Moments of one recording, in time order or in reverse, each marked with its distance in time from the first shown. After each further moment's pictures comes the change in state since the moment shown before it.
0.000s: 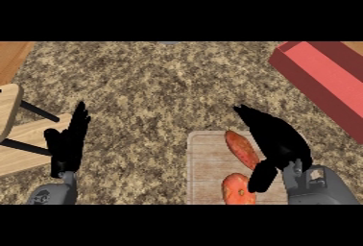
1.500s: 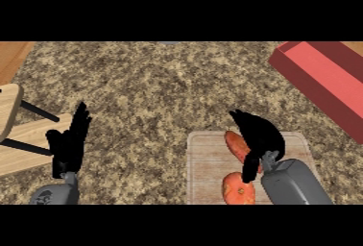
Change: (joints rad) left arm 0.001 -0.038 0.040 0.006 -0.050 -0.025 -0.010; right arm 0.035 0.158 -0.078 0.298 0.339 0.007 -0.264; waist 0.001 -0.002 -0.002
